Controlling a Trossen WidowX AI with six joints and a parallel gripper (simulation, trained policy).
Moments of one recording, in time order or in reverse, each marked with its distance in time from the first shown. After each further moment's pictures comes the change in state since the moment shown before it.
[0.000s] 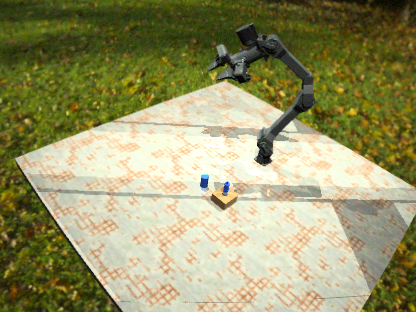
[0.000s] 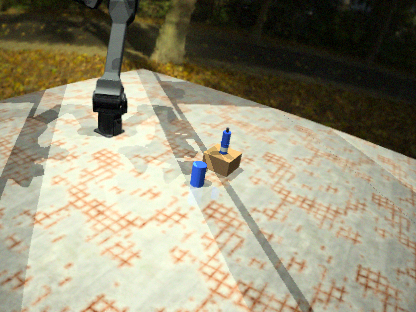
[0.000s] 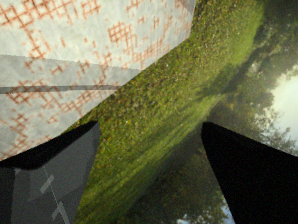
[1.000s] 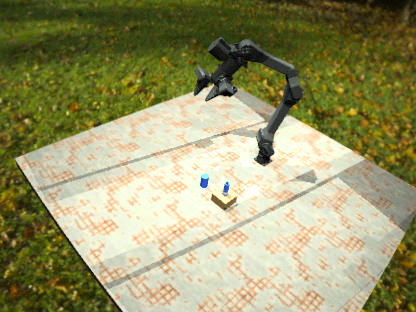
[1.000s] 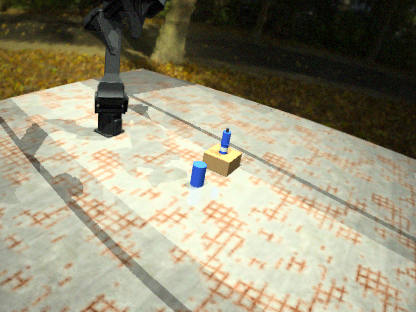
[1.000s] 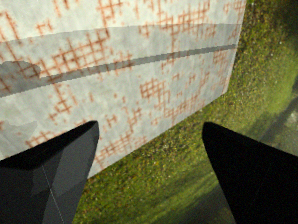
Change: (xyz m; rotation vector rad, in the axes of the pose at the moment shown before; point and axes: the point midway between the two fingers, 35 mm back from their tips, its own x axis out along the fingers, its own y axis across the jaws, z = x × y) arm 0.076 0.007 0.055 -0.035 -0.235 0.214
